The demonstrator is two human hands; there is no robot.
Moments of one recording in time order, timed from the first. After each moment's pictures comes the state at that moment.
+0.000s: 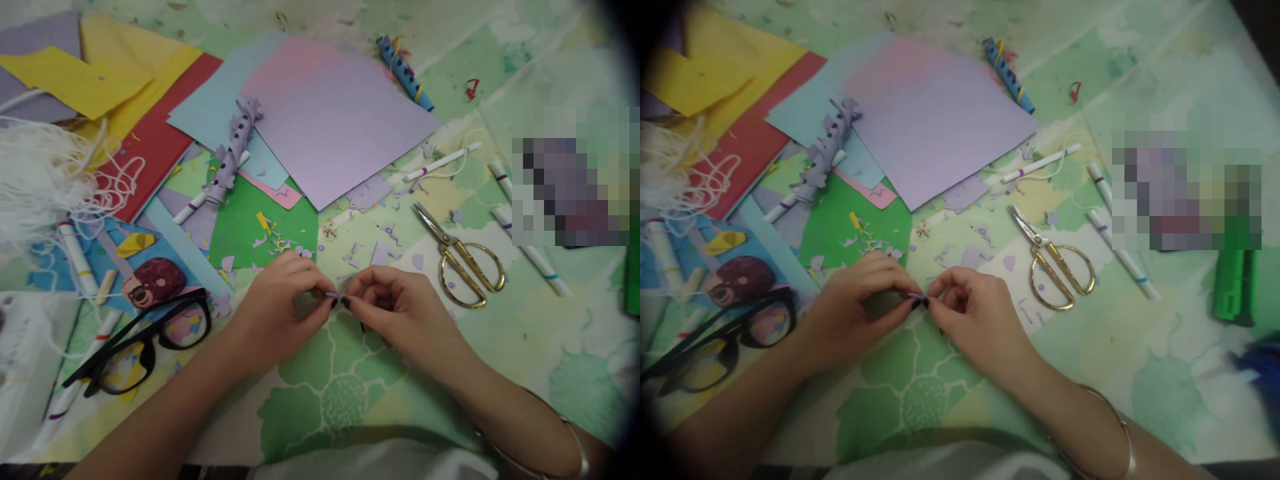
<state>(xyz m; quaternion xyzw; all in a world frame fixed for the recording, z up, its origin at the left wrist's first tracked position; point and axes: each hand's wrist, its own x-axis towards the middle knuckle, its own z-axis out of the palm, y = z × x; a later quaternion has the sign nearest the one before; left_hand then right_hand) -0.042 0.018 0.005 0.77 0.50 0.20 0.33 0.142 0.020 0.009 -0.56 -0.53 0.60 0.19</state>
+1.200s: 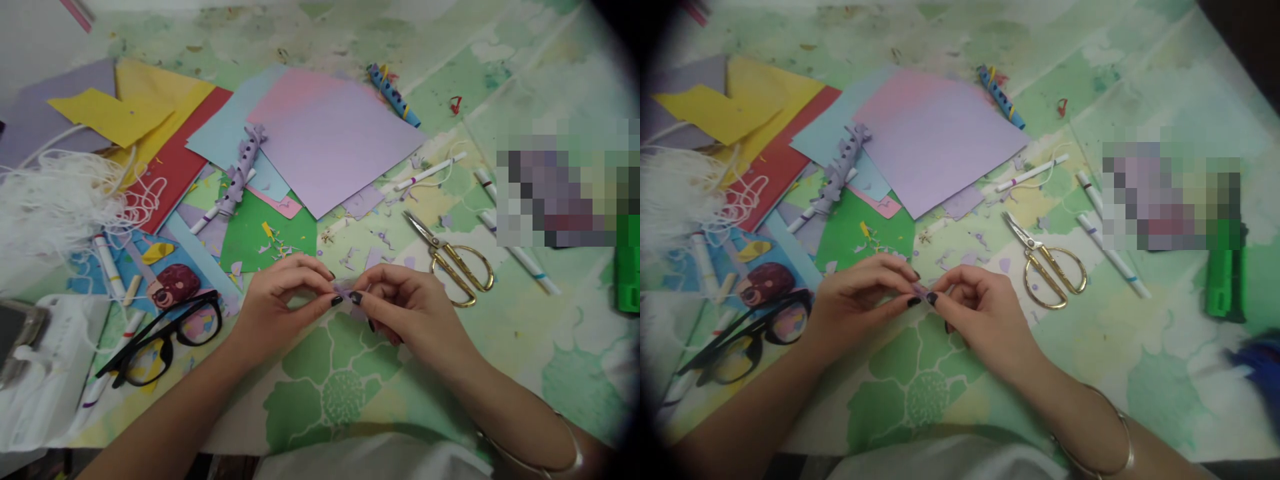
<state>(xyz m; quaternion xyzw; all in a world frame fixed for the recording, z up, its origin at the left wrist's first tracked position) -0.039 0.013 0.005 0.64 0.47 0.41 0.45 0.151 0.016 0.020 -0.51 -0.45 0.67 0.29</state>
